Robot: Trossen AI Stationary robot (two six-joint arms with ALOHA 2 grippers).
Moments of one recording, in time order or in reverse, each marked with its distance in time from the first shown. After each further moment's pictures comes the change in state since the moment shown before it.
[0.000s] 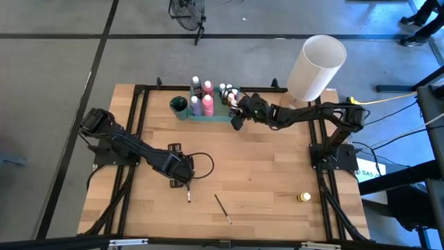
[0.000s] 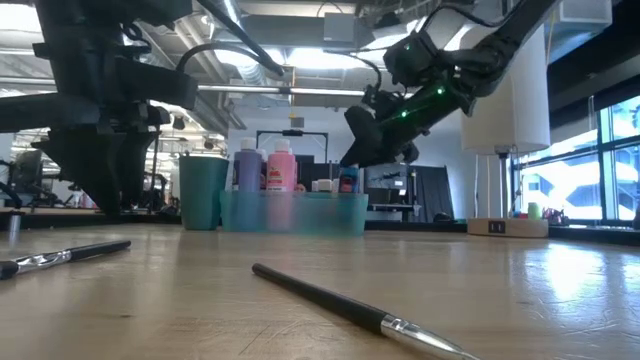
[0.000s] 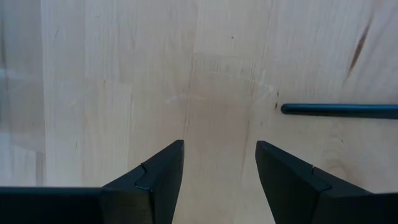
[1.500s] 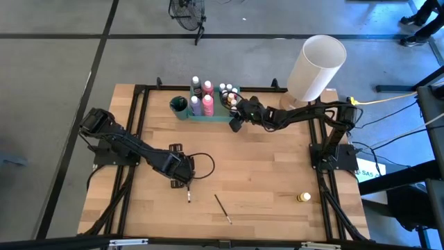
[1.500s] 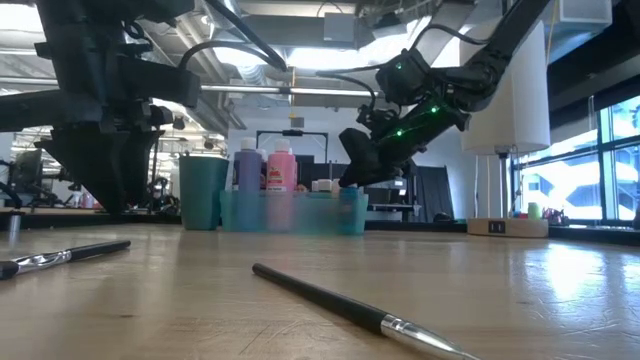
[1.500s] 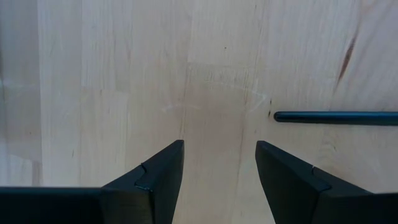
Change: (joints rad) left arm 0.000 0.000 0.000 0.026 0.000 0.018; right arm 0.001 0.095 0.000 0.032 0.017 0.019
